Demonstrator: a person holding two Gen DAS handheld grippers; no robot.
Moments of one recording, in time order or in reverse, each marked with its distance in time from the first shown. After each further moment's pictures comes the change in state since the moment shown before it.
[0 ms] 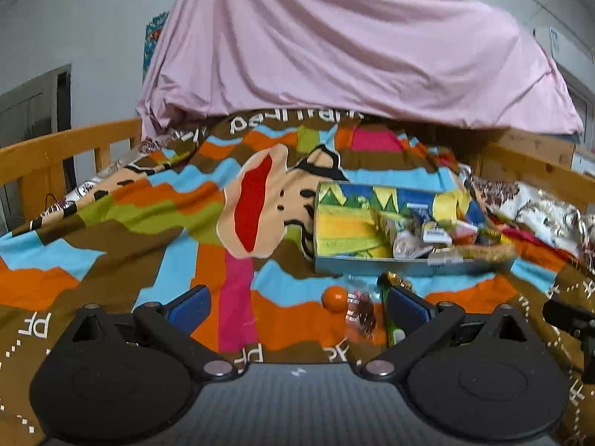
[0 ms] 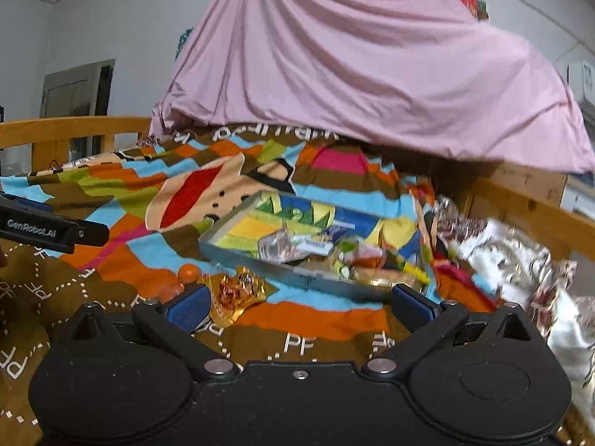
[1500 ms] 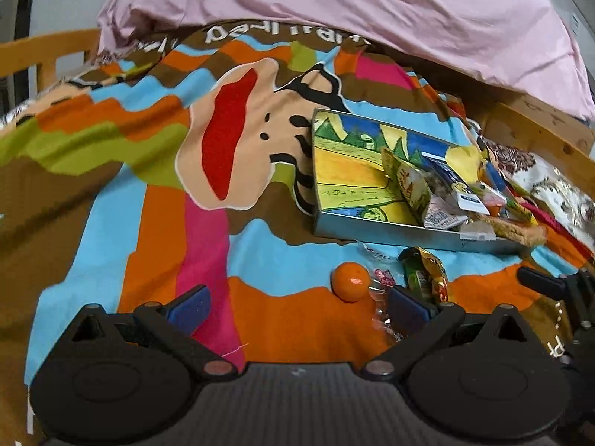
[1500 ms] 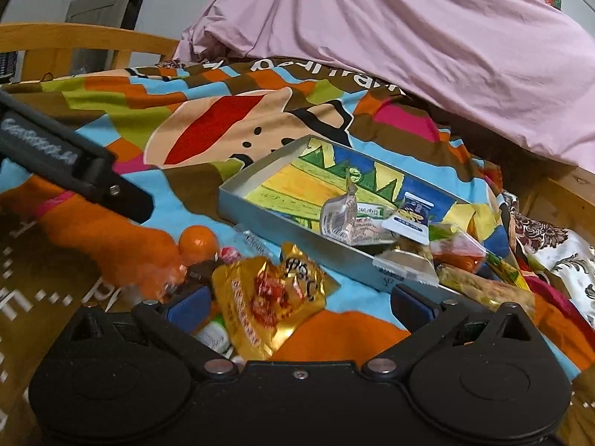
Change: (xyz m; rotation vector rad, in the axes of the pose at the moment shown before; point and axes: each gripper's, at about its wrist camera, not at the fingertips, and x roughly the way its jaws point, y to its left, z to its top) left arm 0.124 0.036 0.006 -0.095 0.244 -0.144; right arm 0.159 0.073 -0.009 -0.168 0.125 0.029
